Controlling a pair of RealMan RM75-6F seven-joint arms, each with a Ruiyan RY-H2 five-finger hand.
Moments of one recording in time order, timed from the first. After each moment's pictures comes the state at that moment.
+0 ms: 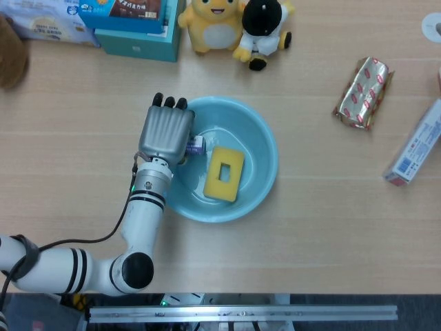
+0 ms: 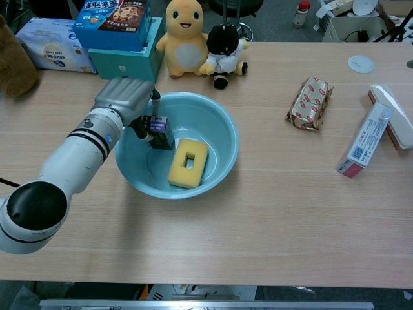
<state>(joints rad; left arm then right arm) -0.85 -1.76 -0.21 -1.69 0.59 1.33 0.98 0.45 -1.00 0.14 -1.67 -1.38 1.18 -0.25</state>
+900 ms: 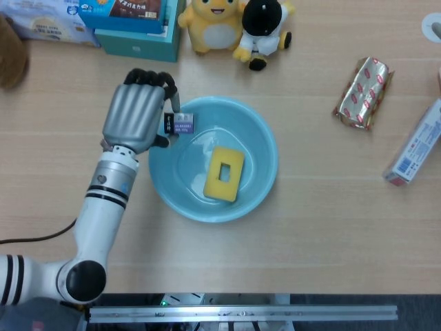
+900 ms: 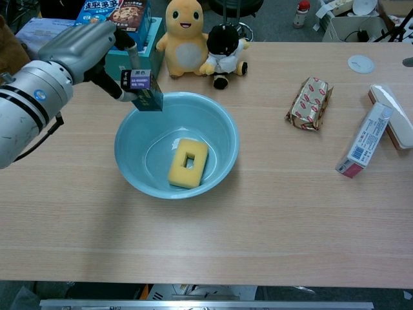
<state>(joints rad) -0.76 -1.46 -0.28 -2.01 0.73 1.33 0.74 0.44 -1.00 0.15 -1.70 -1.38 1.20 -0.27</state>
